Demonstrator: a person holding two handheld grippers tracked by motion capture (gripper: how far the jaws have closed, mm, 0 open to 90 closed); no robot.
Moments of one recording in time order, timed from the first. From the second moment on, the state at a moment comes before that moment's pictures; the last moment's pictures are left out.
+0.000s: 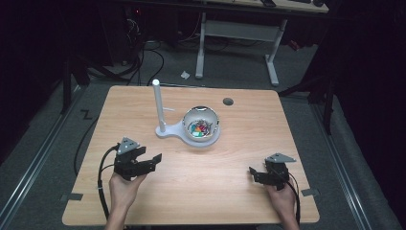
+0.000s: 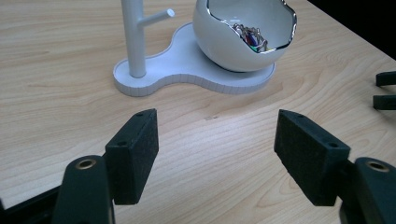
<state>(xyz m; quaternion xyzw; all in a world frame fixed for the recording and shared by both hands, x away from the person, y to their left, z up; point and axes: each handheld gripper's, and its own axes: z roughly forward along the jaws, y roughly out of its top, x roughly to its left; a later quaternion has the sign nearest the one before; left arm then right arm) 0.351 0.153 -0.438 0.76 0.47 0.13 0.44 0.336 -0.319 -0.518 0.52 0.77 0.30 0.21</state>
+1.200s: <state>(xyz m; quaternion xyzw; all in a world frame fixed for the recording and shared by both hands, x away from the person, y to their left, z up) 0.352 0.144 -0.468 0.76 0.48 0.10 0.43 0.336 -0.319 -0.518 0.52 0.77 0.30 0.21</state>
